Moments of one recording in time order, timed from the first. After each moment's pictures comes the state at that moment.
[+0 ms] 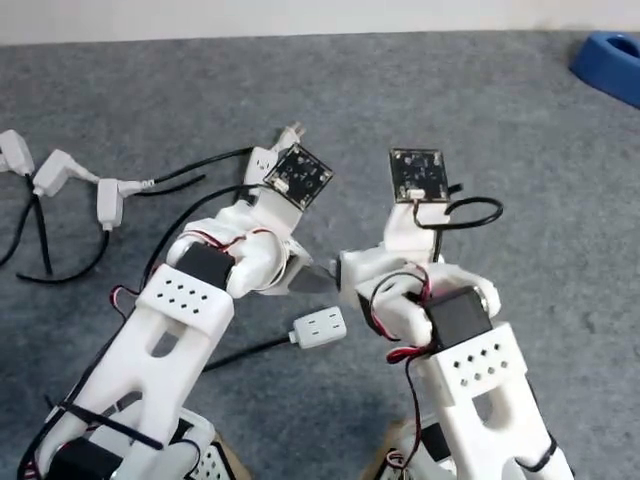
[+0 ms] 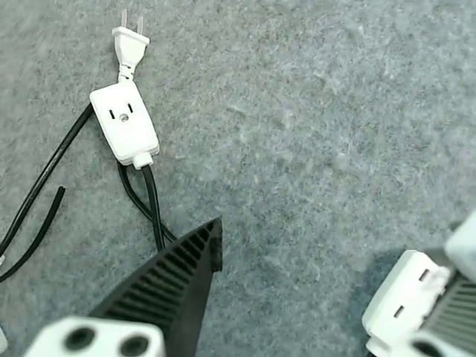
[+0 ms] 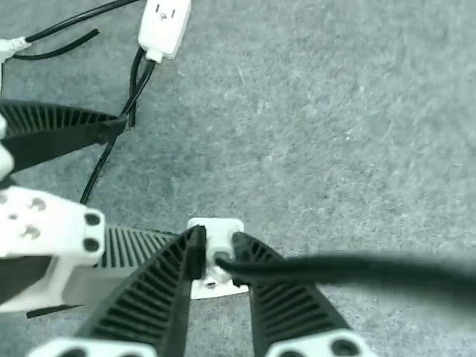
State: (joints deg) left arm 15.0 -31.1 44.3 46.3 -11.2; right arm -30.1 -49.0 36.7 72.2 -17.5
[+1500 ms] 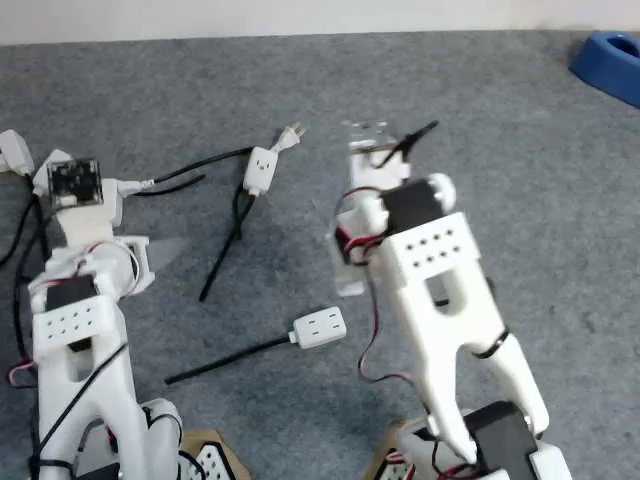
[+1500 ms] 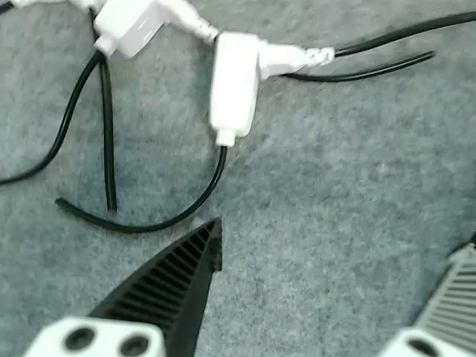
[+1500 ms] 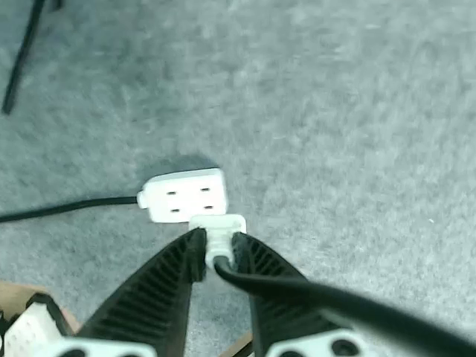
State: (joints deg) left arm -27.3 -37.7 60.1 36.8 -4.2; right arm -31.5 -17.3 6.7 95.5 -9.4
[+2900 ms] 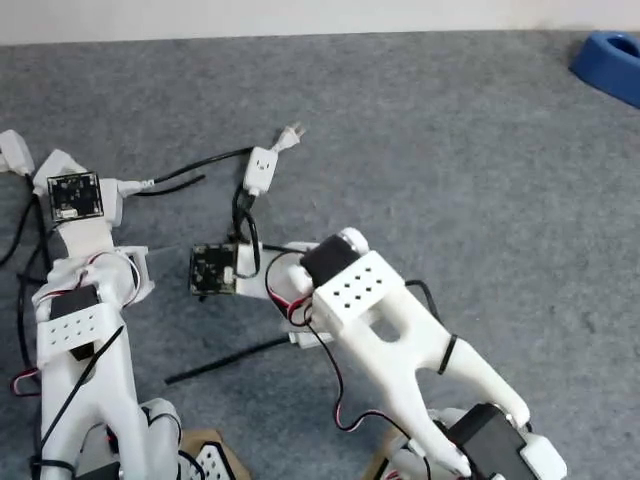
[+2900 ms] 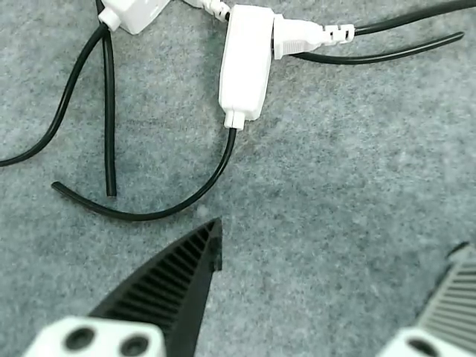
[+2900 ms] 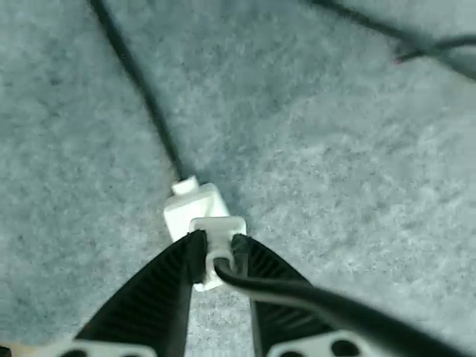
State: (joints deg) left arm -28.8 -37.7 64.8 32.0 -4.2; right arm -45.8 -17.0 28.1 69.6 53.2
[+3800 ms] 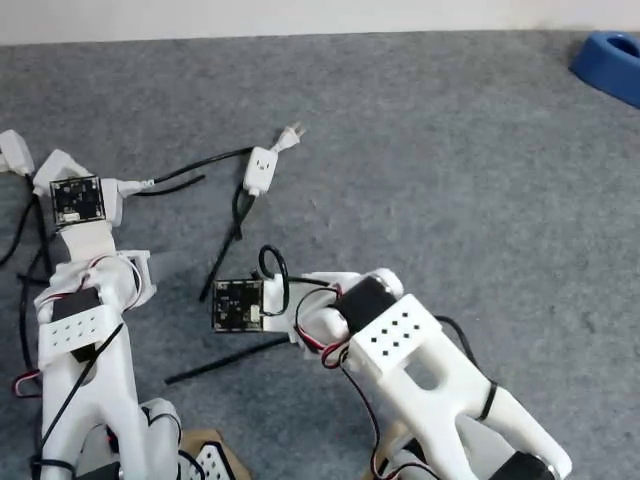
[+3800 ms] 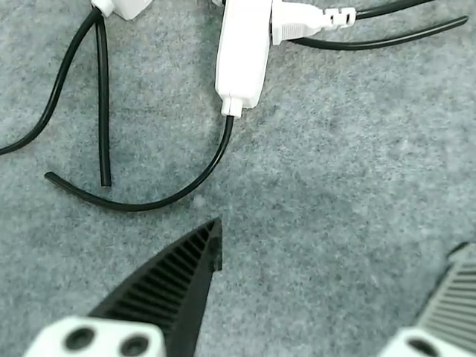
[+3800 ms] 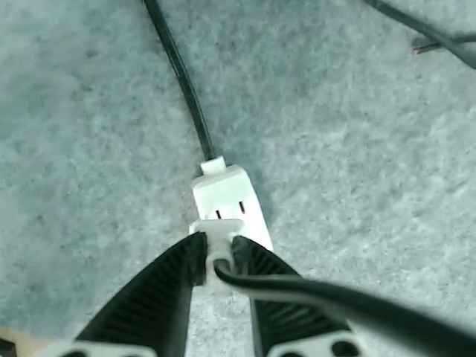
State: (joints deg) left arm -28.8 -37.7 66.1 32.0 -4.2; right arm -45.9 -33.4 42.8 66.7 54.8
